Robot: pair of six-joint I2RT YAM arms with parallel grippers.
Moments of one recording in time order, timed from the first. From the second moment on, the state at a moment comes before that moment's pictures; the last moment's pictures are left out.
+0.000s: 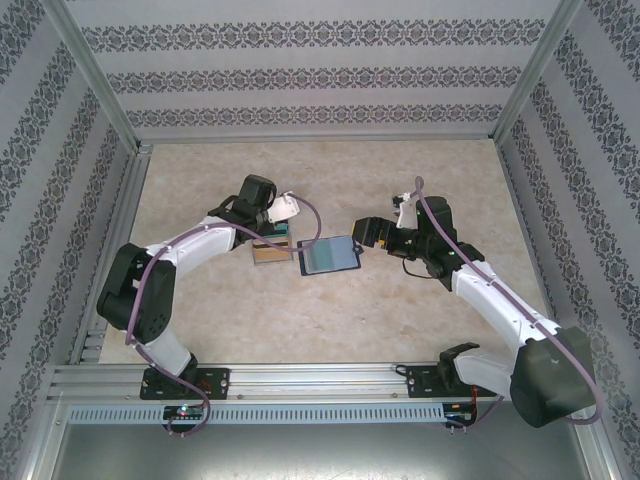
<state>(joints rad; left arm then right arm) -0.42 1.66 1.09 -0.23 -0.21 0.84 0.31 1.15 0.72 -0.16 -0.56 0.65</state>
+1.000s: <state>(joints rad) -0.44 1.35 0.87 -0.42 0.17 -0.69 0.41 1.54 0.84 -0.31 -0.37 0.53</state>
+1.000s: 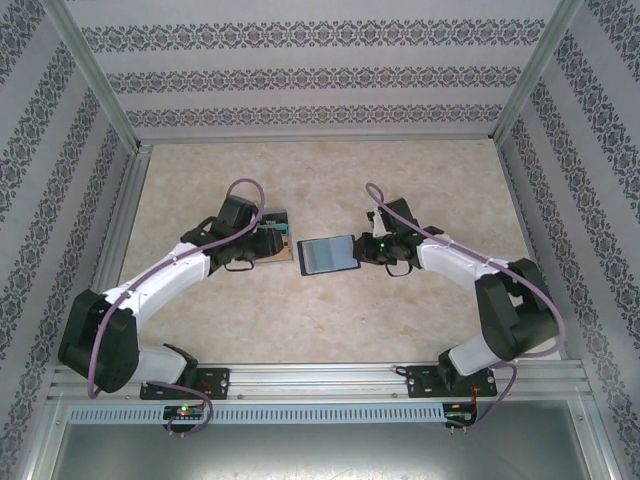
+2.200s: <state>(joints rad) -0.60 1.71 0.98 -0.25 0.22 -0.92 0.50 1.64 0.85 -0.28 -0.26 0.50</state>
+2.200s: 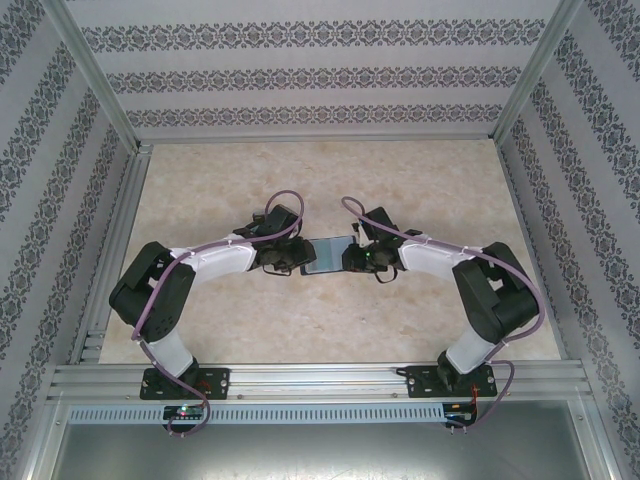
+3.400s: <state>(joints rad) -0.60 1.81 1.06 -0.31 0.17 -0.92 0.46 1.69 0.84 -0.25 -0.26 0.50</state>
